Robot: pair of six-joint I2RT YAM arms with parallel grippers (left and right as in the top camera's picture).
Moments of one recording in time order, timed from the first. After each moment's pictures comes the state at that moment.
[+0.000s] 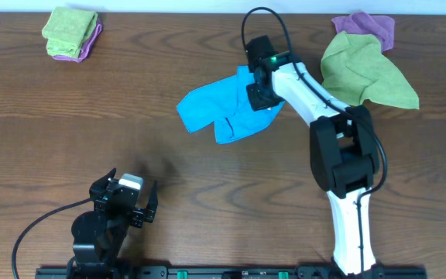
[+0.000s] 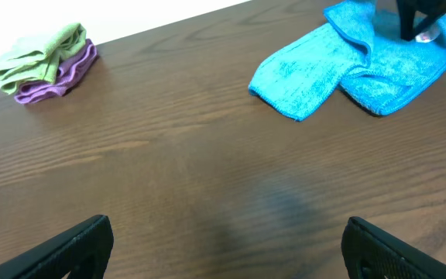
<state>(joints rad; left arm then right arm) -0.04 0.01 0.15 -0.52 0.17 0.24 0.36 2.33 1.84 -0.90 0.13 0.13</state>
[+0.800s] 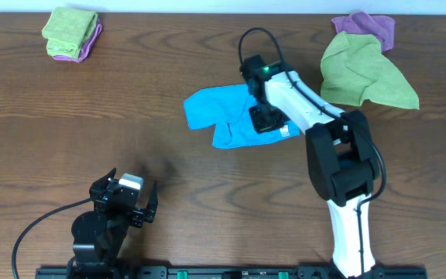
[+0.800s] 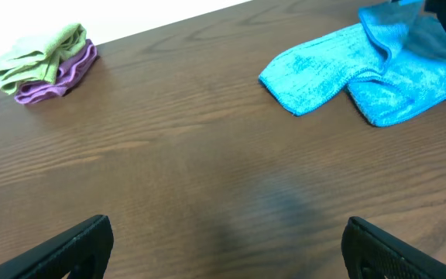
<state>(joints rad) -0.04 0.01 0.15 -0.52 0.17 0.24 0.43 2.29 1.72 -1.11 0.19 0.21</state>
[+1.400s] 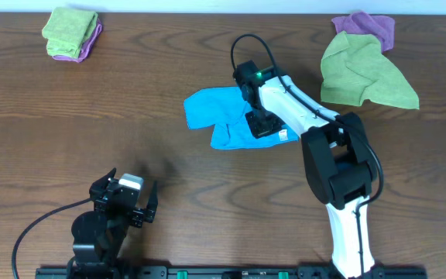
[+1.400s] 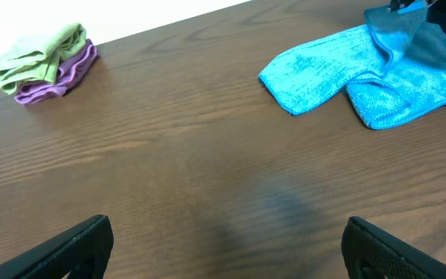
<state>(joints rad) -0.04 0.01 0.15 -0.52 0.17 0.24 0.46 2.27 1.70 -1.10 0.22 0.19</state>
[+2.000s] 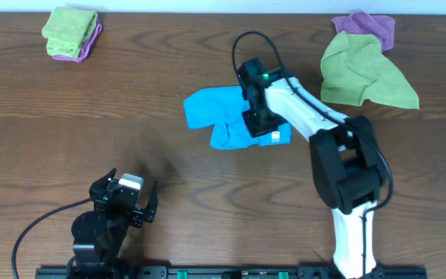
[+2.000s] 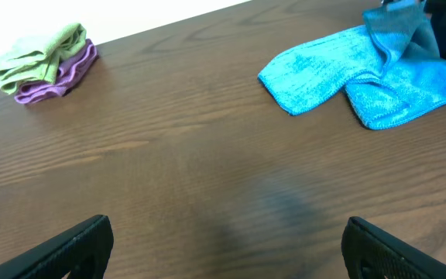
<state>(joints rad) -0.04 0.01 0.15 -0.52 0.17 0.24 0.44 2.19 1.62 -0.98 0.06 0.12</state>
